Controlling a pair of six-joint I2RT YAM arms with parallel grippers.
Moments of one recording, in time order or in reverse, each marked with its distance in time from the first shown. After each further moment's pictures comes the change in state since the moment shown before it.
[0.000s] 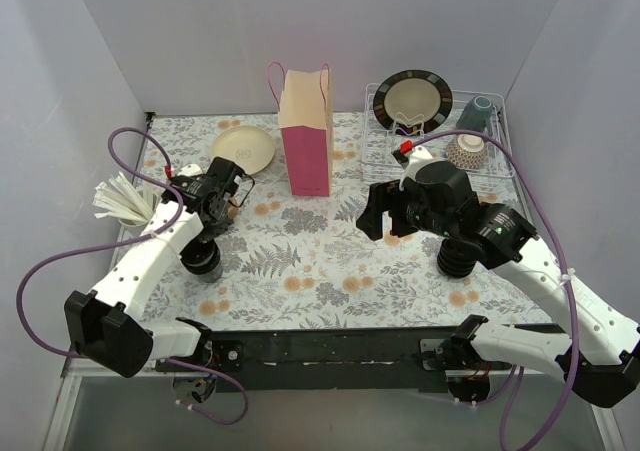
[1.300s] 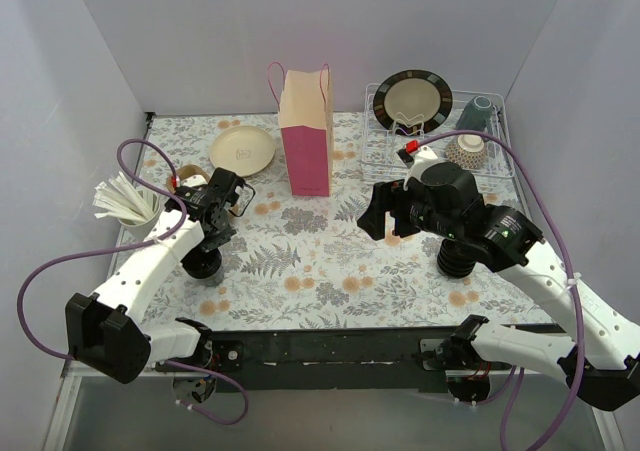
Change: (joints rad) left arm 0.000 -0.032 -0.130 0.077 0.060 0.034; right arm 0.000 -0.022 0.005 0.000 -0.003 0.017
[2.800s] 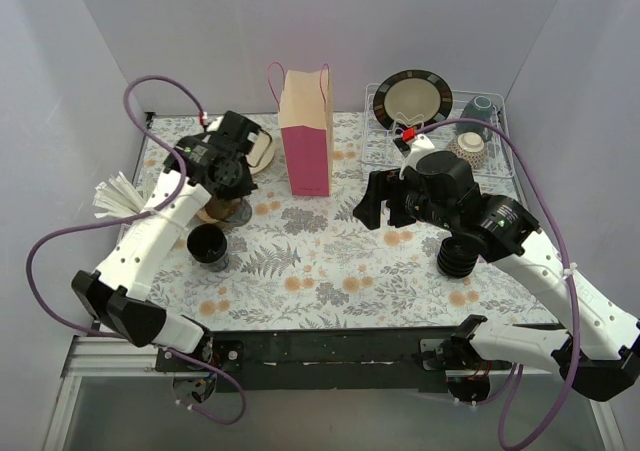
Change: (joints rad) left arm -0.083 0.198 0.597 -0.128 0.104 0.230; right arm 0.000 0.066 0.092 -0.012 0.010 0.008
